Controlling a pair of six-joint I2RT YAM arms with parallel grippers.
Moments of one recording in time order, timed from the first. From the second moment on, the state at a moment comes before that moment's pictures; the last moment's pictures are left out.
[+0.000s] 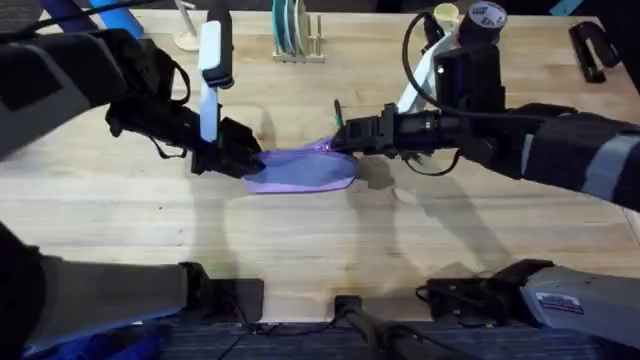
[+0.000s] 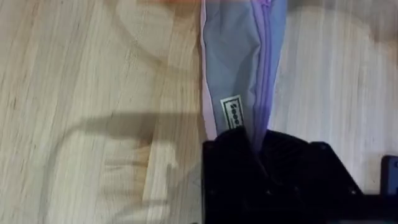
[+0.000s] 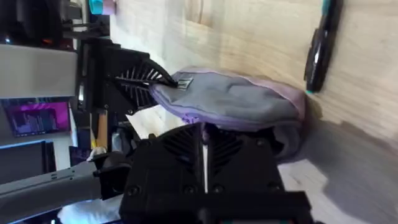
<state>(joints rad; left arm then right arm) 0.15 1.54 0.95 -1.10 0.74 1.54 0.39 1.40 0.67 -0.05 -0.77 0.67</state>
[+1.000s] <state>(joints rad) 0.16 1.54 0.95 -1.09 0.73 1.54 0.62 1.36 0.83 -0.15 -0.55 0.38</state>
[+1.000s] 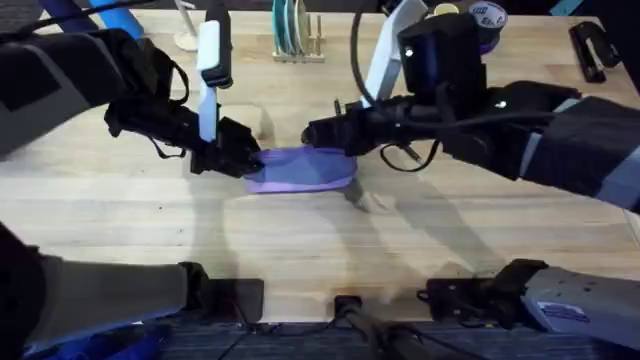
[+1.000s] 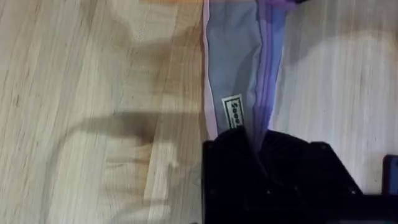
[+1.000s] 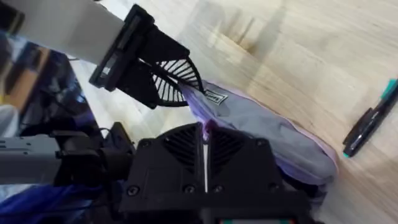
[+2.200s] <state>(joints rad) 0.16 1.54 0.95 -1.08 0.72 1.54 0.80 1.70 1.22 -0.32 -0.53 0.07</state>
